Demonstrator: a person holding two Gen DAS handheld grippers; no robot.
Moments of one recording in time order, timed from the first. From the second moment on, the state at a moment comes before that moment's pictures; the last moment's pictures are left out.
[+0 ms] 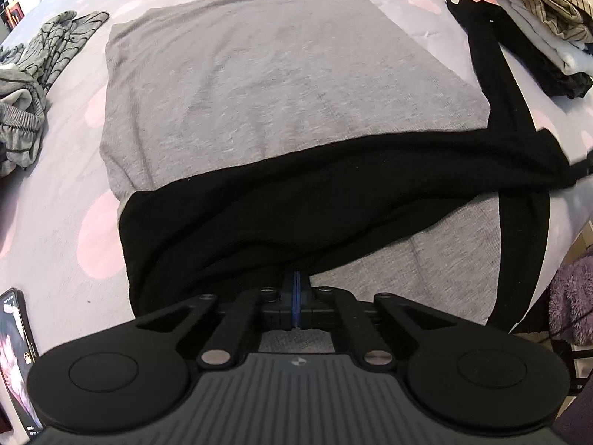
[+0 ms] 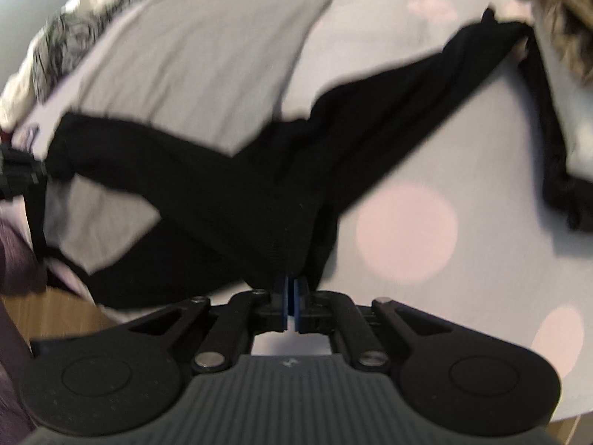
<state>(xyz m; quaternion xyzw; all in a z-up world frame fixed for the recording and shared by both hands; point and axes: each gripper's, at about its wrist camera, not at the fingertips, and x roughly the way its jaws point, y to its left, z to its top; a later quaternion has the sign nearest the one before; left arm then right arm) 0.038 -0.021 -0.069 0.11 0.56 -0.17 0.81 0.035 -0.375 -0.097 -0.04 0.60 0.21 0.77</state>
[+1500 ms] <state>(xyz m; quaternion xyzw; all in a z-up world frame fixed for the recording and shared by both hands) 0.104 0.017 -0.057 0.43 0.44 -0.33 0.71 0.040 -0.354 0.021 0.02 0.39 0.25 0.88</state>
